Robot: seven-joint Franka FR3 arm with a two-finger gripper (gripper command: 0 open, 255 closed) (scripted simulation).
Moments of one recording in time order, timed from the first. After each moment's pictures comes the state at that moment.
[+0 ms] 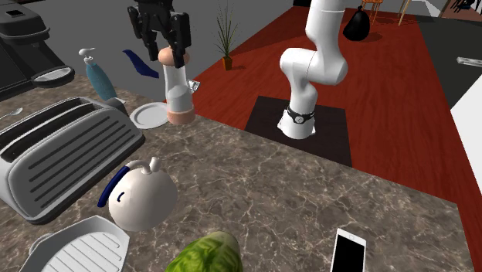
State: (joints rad) arm -0.26 -0.06 -0.40 -1.58 0.01 1.57 -0.41
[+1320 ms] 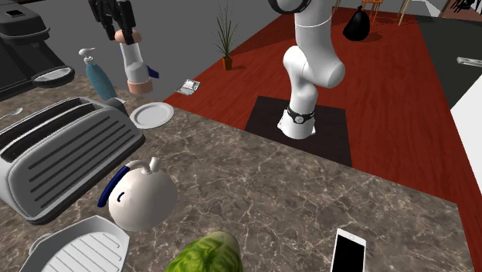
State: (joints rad) arm -0.62 0.34 -0.61 -1.12 0.26 1.44 -0.91
